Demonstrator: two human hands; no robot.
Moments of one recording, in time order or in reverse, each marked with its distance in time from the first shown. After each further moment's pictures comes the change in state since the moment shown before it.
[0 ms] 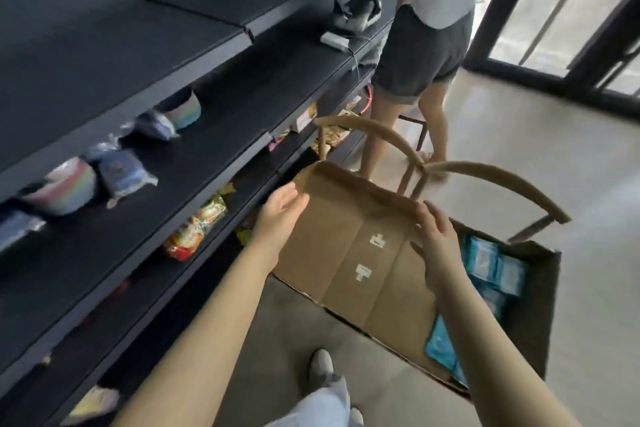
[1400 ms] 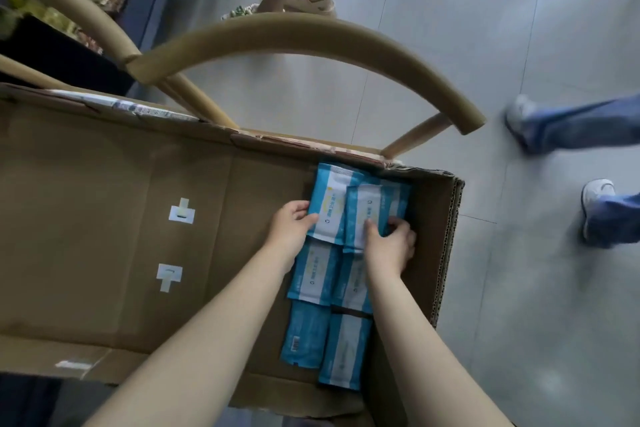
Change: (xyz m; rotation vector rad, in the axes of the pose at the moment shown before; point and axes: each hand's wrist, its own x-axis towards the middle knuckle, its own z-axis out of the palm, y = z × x) left_hand 0.196 -0.270 0.504 0.332 -0.321 -0.597; right_hand 0.306 0.286 -0.269 -0.394 0.544 0.636
